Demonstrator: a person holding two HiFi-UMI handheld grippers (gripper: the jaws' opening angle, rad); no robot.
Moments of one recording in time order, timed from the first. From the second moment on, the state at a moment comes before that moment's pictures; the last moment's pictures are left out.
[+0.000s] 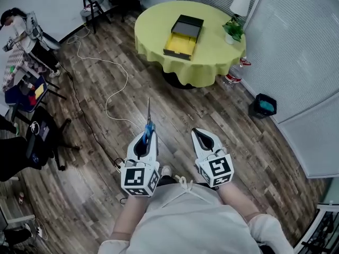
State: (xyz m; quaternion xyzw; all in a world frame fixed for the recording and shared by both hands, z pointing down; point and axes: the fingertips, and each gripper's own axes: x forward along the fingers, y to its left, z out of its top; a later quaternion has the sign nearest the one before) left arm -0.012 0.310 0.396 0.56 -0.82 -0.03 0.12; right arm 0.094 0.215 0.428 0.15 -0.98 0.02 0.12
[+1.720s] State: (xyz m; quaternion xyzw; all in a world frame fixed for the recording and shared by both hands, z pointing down) left arm -0.287 -0.081 0.426 0.61 -0.78 0.01 0.16; right arm -0.182 -0.171 0.458 0.20 -0.97 0.09 0.14
